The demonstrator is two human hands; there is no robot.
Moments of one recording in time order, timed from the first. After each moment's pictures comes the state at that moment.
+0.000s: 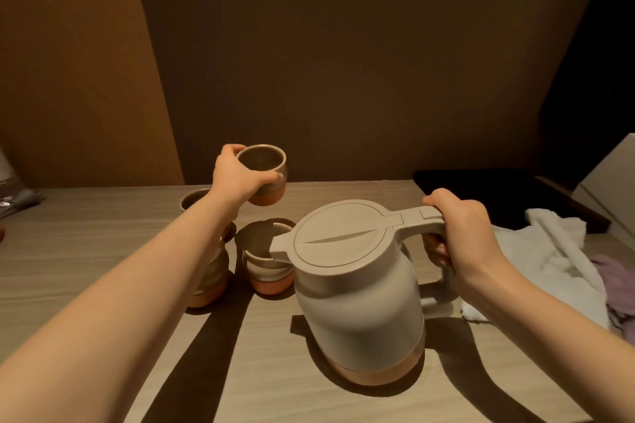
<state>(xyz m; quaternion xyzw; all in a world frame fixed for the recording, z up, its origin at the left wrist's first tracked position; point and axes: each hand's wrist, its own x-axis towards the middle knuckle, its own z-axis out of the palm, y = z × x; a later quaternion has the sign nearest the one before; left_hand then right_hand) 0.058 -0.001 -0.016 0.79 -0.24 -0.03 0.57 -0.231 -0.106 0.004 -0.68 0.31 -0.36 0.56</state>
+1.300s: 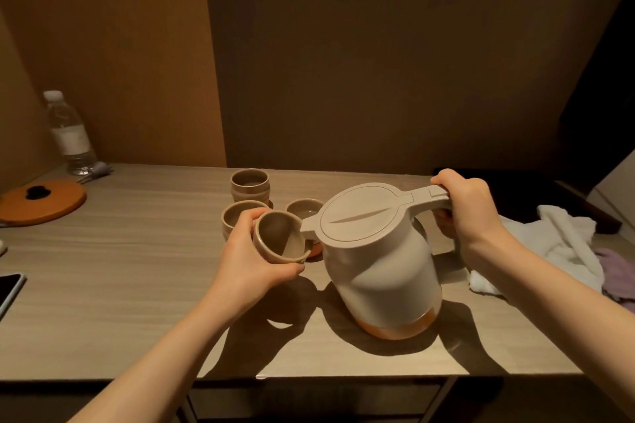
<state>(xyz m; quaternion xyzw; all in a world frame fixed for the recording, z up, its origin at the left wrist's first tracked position) -0.084 0.148 -0.069 0.76 -0.32 -0.03 0.56 -0.238 -0.075 0.016 -0.70 0.28 -0.36 0.55</state>
